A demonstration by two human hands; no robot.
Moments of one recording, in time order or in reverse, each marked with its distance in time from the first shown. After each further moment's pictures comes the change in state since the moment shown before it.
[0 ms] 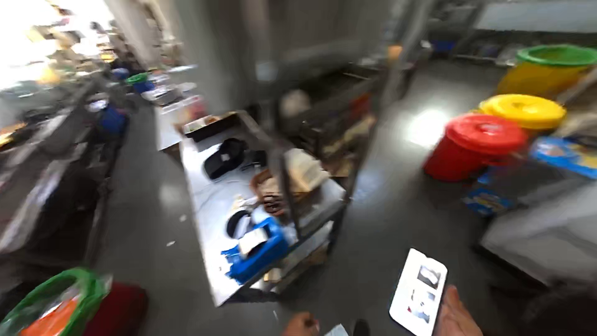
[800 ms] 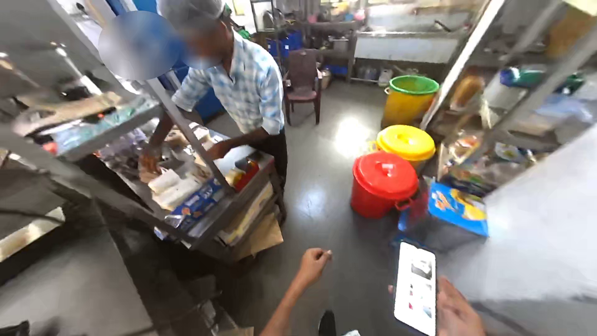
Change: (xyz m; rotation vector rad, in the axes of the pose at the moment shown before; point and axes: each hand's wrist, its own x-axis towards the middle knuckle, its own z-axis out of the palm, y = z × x) left_hand 0.525 0.735 -0.036 0.057 -0.040 0.456; right_hand 0.554 -0.334 -0.120 -0.001 0.175 -0.173
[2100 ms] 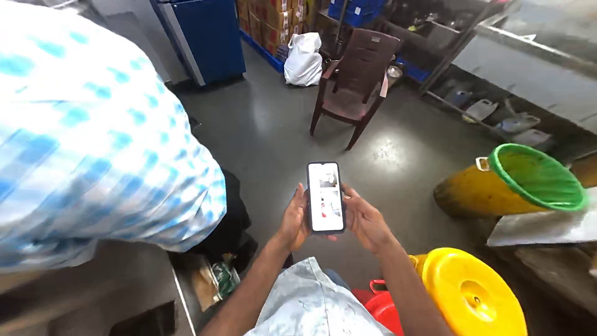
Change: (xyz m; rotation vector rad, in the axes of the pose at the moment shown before) left_hand 0.779 0.342 -0.430 -1.112 0.090 0.156; right_hand 1.039 -0.068 0.478 -0.396 -0.783 0.428
